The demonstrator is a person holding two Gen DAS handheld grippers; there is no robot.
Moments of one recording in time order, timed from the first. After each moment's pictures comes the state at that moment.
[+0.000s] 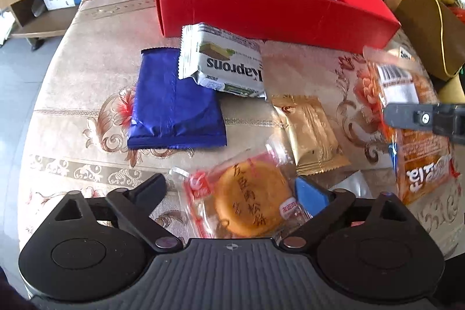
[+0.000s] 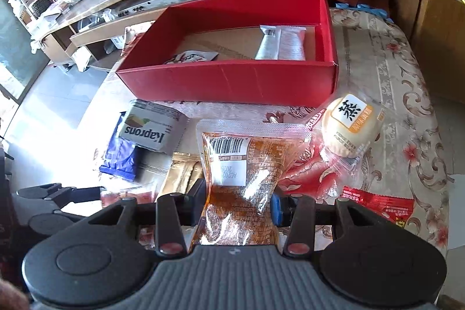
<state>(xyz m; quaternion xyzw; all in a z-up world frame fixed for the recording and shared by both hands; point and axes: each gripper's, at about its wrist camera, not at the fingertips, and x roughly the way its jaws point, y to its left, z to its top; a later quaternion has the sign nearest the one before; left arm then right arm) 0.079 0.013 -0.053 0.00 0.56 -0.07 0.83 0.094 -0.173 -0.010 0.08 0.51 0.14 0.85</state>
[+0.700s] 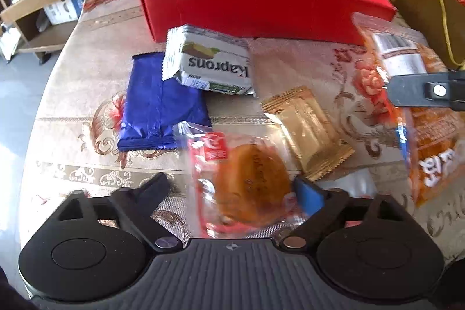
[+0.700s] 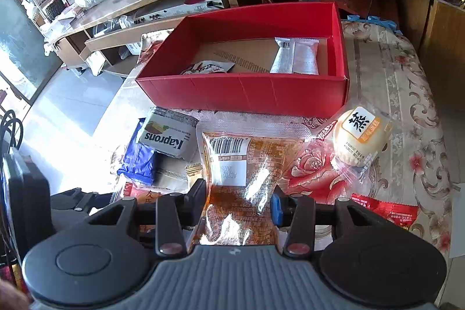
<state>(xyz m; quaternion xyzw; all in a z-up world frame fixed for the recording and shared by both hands) 0.072 -0.010 -0.056 0.03 0.54 -0.06 0.84 0.087 -0.172 0.005 0.09 0.49 0.16 0.85</state>
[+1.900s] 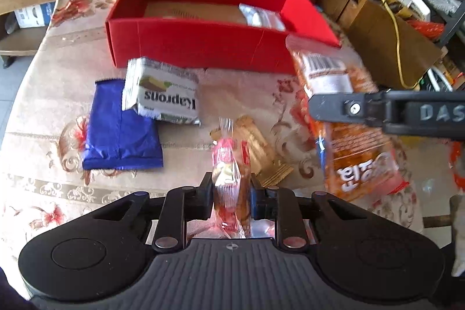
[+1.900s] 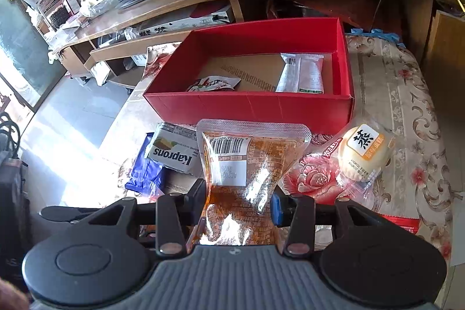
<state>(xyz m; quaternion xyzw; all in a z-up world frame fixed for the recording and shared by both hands) 0.071 -0.012 -0.025 -0.04 0.51 -0.13 0.85 0.091 -0.171 0.015 0.09 0.47 0.17 0.86</state>
